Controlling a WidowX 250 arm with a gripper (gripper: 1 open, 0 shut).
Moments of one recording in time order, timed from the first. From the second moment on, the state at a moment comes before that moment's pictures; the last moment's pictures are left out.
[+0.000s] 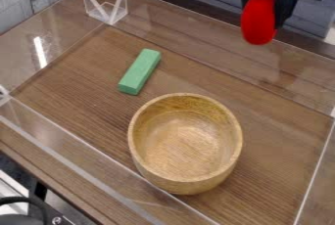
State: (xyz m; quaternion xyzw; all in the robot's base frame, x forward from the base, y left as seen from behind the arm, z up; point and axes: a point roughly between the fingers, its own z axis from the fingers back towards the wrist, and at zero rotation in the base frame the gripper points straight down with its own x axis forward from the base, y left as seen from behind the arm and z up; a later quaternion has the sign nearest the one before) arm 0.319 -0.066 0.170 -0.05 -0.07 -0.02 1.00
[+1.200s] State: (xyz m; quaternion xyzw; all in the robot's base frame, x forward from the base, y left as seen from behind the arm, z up) arm 0.240 0.053 0.159 -0.03 -0.05 0.10 0.99
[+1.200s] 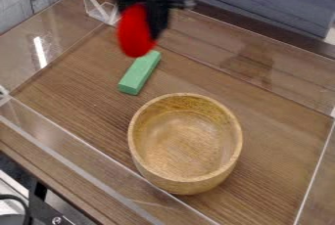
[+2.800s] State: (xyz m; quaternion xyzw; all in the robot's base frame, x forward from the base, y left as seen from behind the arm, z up) arm 0.227 0.147 0.032 0.01 -0.02 0.20 0.98
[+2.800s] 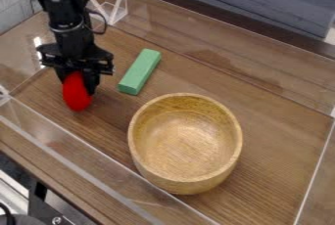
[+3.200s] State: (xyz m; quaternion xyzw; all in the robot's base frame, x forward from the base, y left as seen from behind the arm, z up) arm 0.229 0.154 0.021 0.02 -0.01 0.22 0.97
